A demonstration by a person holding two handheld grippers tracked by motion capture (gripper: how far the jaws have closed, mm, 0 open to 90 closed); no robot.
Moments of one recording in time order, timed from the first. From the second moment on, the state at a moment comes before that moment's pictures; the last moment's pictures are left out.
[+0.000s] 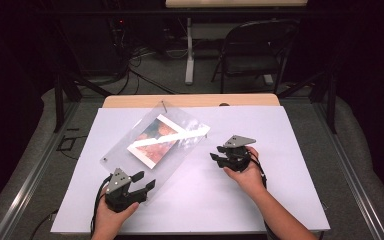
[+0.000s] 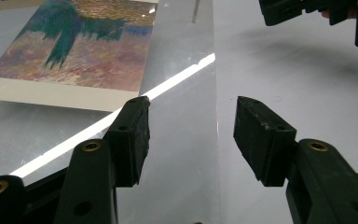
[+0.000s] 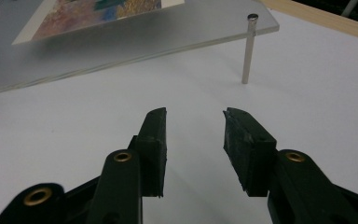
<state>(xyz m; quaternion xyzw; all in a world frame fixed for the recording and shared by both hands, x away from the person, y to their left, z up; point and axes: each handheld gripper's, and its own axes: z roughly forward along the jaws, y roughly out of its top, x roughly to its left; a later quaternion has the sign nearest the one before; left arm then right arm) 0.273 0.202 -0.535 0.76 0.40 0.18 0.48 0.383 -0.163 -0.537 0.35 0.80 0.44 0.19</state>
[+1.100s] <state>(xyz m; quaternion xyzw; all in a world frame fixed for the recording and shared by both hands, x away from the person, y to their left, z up) 0.265 0.198 -0.535 0.78 0.38 0.17 0.46 0.469 -0.128 -0.567 0.37 0.80 0.41 0.22</state>
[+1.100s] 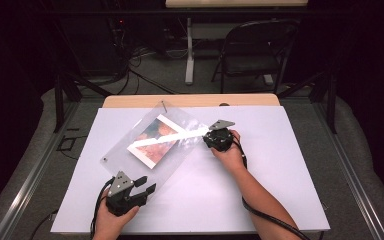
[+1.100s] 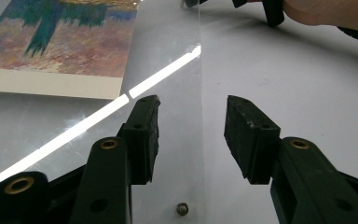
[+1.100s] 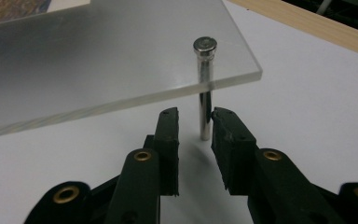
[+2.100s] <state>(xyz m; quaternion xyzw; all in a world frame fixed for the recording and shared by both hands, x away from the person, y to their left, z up) 0.267 0.194 -0.537 0.79 0.39 0.15 0.45 0.475 -0.120 -0.555 0.35 0.82 0.39 0.23</state>
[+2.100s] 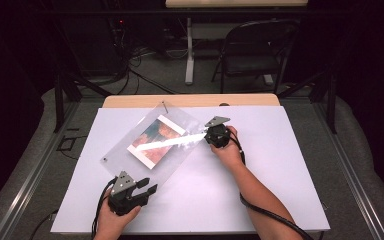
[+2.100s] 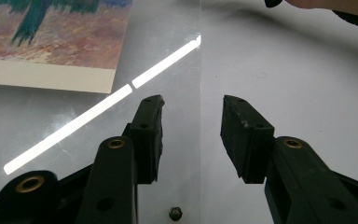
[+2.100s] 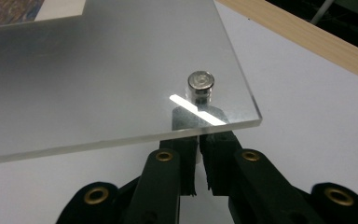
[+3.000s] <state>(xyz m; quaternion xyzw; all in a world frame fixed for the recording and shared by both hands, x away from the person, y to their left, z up) 0.269 0.179 -0.541 0.83 0.38 0.11 0.41 0.453 -0.126 -0.534 0.32 0.82 0.41 0.24</state>
